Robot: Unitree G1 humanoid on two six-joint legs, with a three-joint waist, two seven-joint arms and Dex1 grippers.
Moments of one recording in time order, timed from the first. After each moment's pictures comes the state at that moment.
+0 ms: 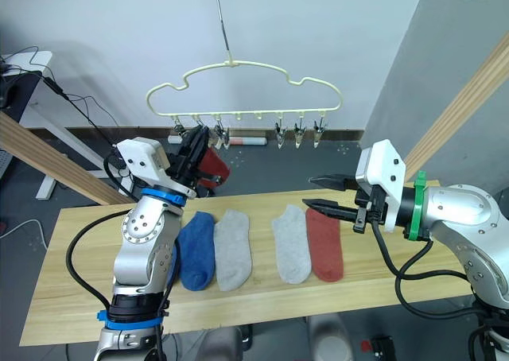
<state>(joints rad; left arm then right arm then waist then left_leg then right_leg) -0.33 0.21 0.10 -0.17 -0.20 0.06 -0.26 -0.35 -0.84 -0.10 -0.66 0.73 0.71 0.83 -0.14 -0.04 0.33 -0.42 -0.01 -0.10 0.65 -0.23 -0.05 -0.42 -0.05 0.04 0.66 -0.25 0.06</state>
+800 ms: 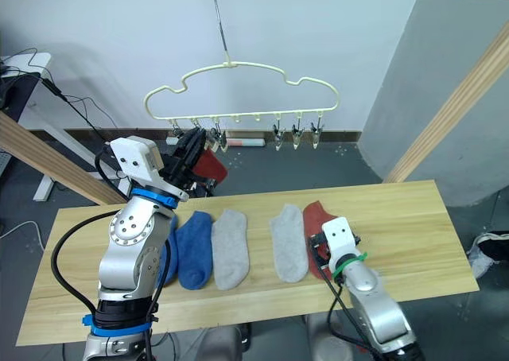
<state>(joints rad) -0.31 0.26 0.10 -0.26 -0.22 0.15 -0.28 0.00 -0.22 0.25 -0.21 0.05 0.51 0.06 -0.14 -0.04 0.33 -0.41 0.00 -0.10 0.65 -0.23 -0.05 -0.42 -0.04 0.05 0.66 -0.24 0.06</state>
